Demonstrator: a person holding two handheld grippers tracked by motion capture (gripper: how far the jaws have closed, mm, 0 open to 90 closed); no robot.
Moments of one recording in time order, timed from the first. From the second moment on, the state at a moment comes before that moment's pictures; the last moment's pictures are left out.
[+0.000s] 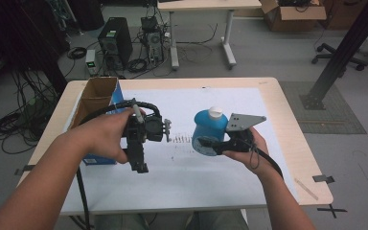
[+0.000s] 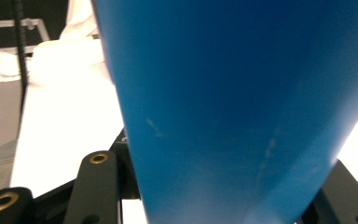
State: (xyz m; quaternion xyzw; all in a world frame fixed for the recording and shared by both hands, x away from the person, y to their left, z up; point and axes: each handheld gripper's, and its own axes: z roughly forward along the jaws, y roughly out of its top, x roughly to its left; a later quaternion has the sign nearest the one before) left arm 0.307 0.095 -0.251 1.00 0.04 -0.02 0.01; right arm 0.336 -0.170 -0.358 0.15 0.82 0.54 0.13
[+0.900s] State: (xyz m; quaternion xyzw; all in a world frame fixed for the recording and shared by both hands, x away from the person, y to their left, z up) left arm 0.305 0.086 -0.240 1.00 0.03 -0.01 0.01; right arm 0.314 -0.134 -0.383 0.06 0.84 0.53 0.07
